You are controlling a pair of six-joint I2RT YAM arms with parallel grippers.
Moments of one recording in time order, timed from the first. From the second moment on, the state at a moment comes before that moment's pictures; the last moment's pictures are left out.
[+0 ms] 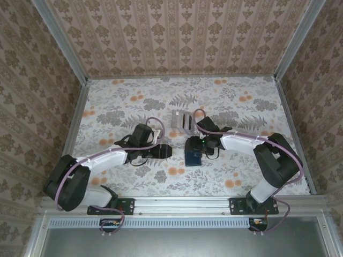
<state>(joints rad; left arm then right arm) -0.66 1.35 0.60 -0.13 0.47 -0.54 0.57 1.63 0.85 -0.33 -0.25 0.76</state>
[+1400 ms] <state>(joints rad) -0.77 1.66 0.55 0.35 0.58 -0.89 0.50 1.67 0.64 0.05 -0.70 0.81</state>
